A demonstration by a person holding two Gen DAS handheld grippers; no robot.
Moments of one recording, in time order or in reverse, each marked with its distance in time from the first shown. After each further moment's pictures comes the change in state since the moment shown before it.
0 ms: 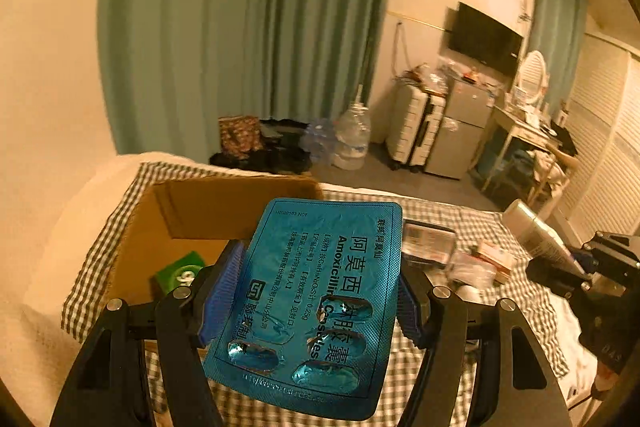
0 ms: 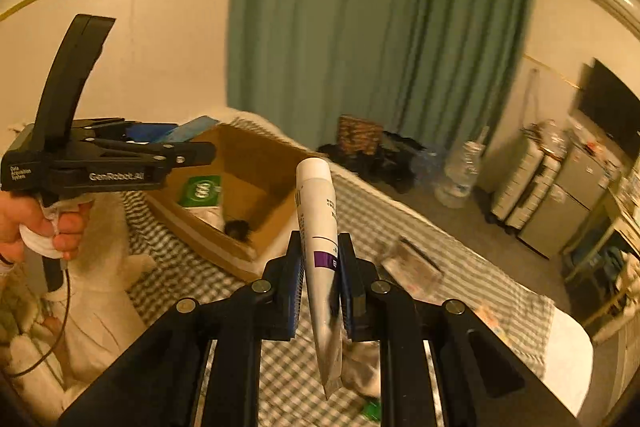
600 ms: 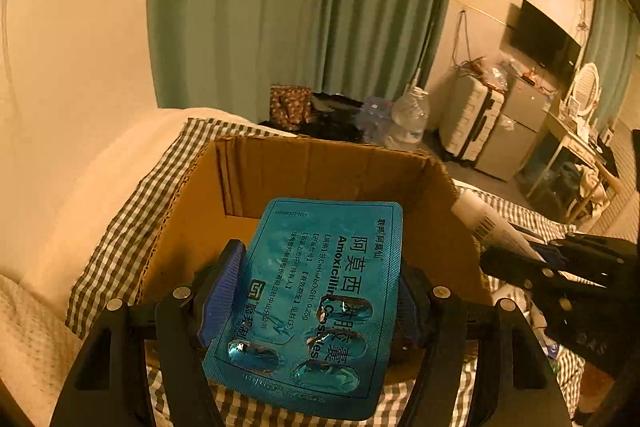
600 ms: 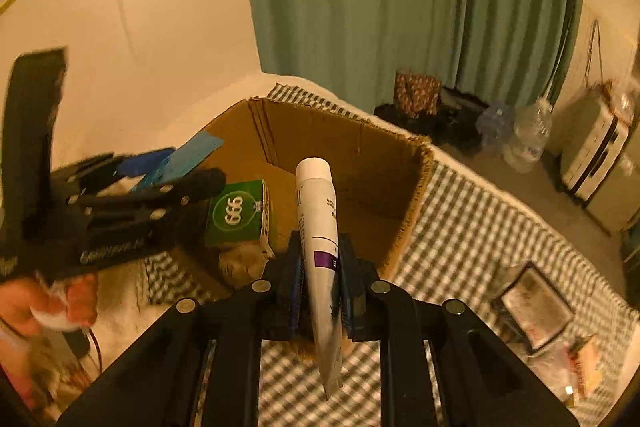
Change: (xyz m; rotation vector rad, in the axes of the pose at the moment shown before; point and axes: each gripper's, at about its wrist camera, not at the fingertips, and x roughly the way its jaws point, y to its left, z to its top) left arm 0.085 0.106 -0.018 -0.105 0.085 0.127; right arm 0.186 0.032 0.043 0.111 0.163 0.194
